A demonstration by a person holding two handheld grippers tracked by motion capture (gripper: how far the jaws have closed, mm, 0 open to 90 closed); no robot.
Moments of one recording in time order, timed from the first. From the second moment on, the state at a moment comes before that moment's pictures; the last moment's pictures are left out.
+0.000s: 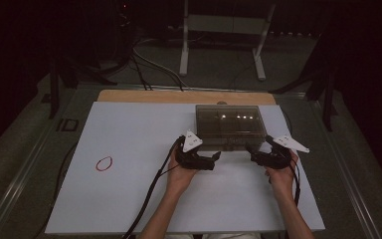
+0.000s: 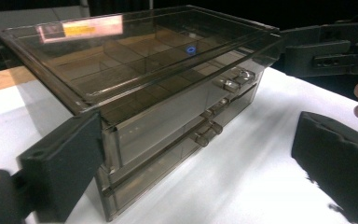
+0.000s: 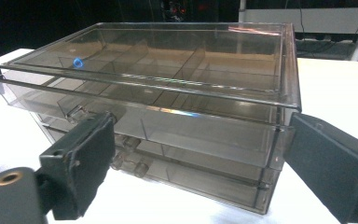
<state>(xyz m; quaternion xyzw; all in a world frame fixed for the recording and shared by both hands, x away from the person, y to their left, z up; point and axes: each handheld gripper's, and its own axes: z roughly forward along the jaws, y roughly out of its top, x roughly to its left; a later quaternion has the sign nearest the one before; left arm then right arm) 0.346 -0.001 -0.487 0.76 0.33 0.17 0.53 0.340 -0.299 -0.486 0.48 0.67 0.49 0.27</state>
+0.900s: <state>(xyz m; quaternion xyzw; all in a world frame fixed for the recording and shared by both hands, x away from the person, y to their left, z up) 0.344 0.003 -0.487 0.76 0.36 0.19 0.51 0.338 -0.309 -0.489 0.49 0.68 0.47 0.27</state>
